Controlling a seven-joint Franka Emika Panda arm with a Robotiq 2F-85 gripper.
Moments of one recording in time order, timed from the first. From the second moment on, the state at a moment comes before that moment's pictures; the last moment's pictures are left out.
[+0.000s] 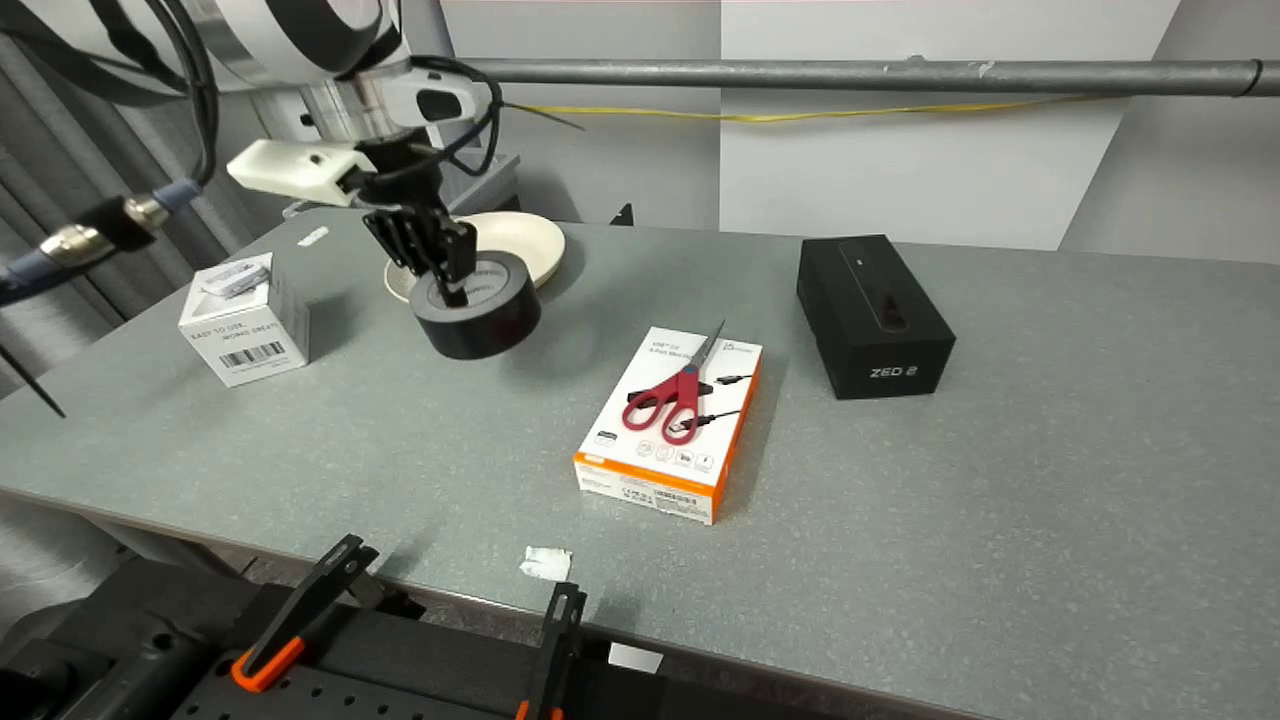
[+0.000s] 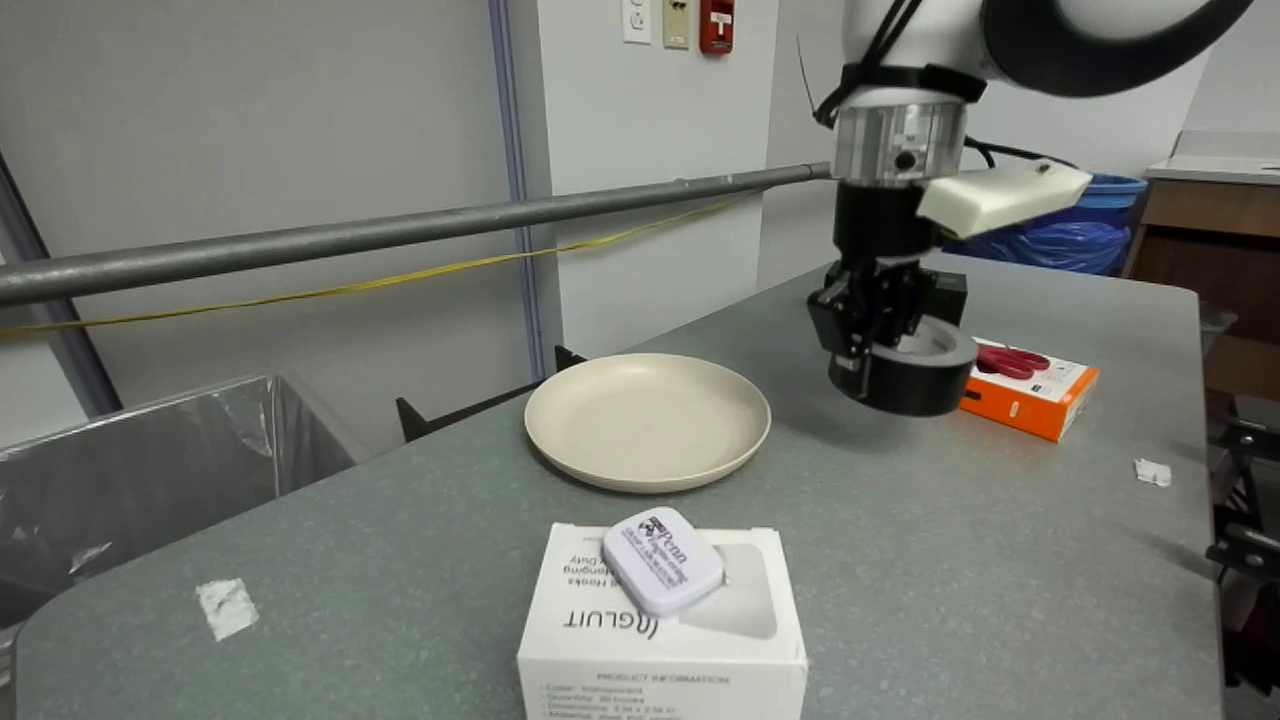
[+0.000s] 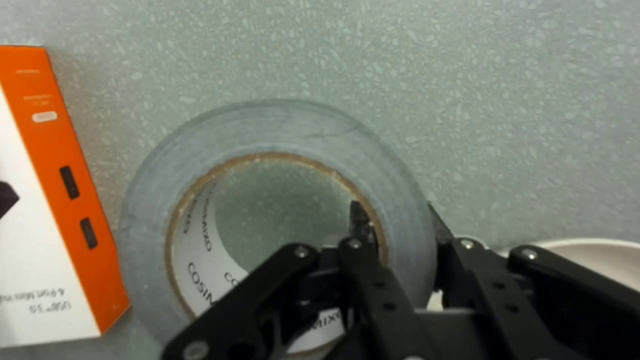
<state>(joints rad) 0.20 0.25 0.04 -2.37 -0.08 2.59 0.59</state>
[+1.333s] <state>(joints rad) 0.20 0.43 0.07 -1.97 0.05 2.57 0.58</state>
